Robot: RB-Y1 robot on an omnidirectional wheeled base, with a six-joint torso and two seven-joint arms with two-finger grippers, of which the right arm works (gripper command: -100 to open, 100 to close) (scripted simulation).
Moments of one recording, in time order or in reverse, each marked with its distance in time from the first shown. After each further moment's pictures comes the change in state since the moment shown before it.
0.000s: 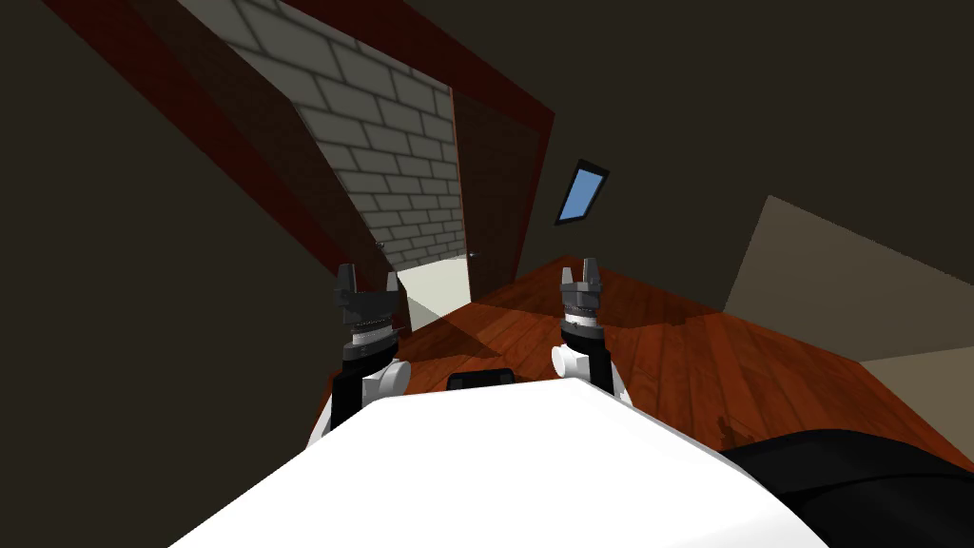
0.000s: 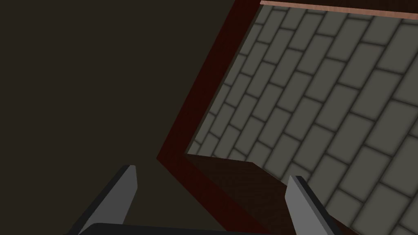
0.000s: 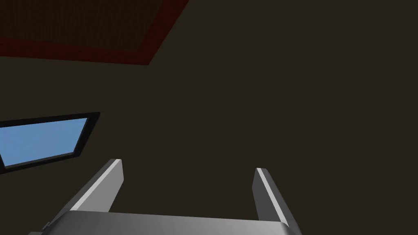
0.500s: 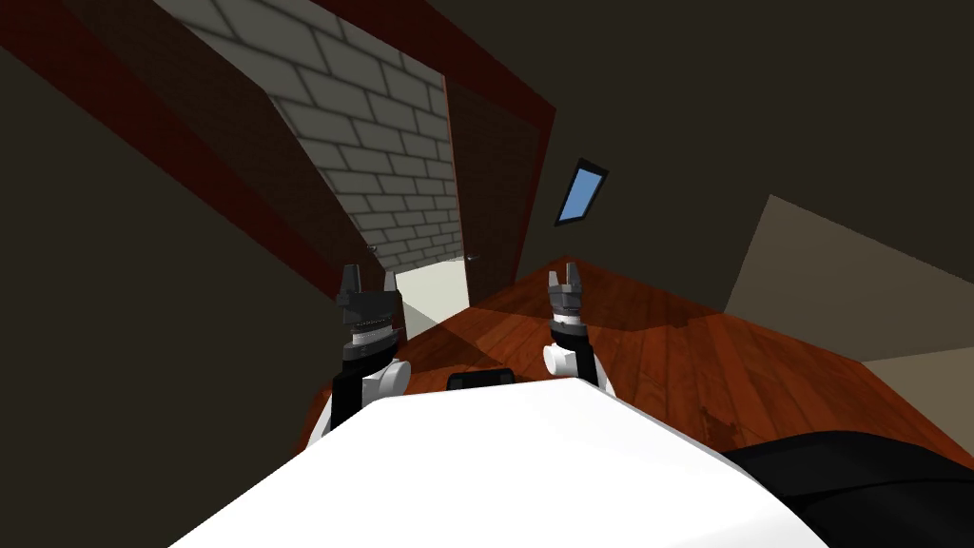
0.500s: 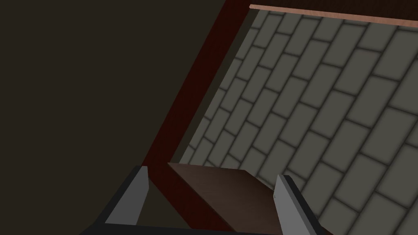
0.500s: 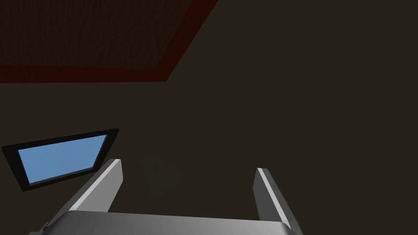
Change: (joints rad) arm -0.037 -0.024 0.057 0.099 -0.003 -0.021 -0.010
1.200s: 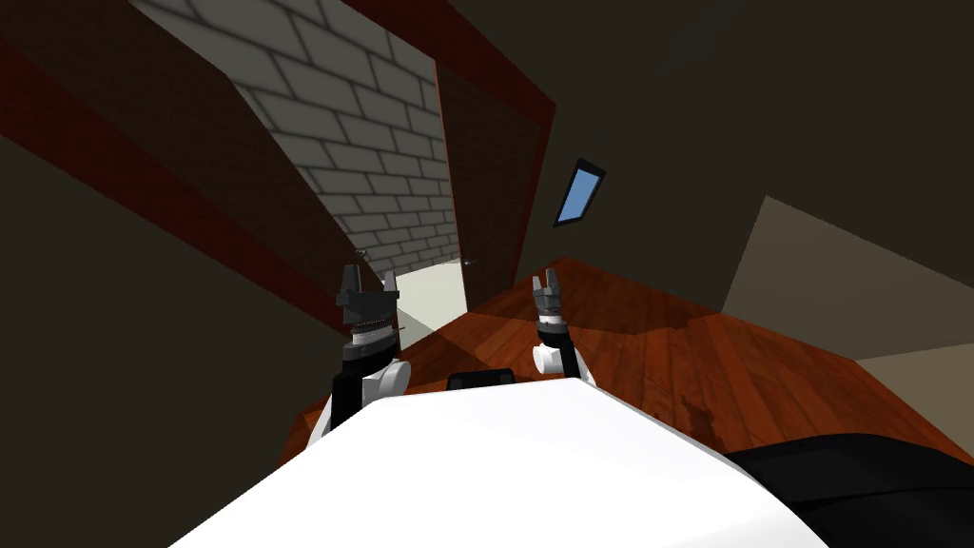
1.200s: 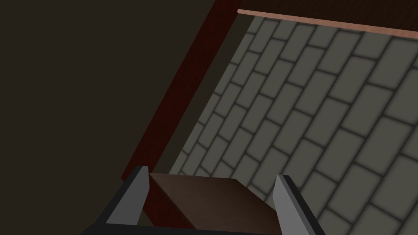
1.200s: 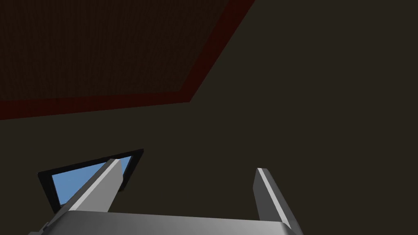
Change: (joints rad) arm -0.048 -0.025 0.086 0.129 -0.003 -0.019 -0.014
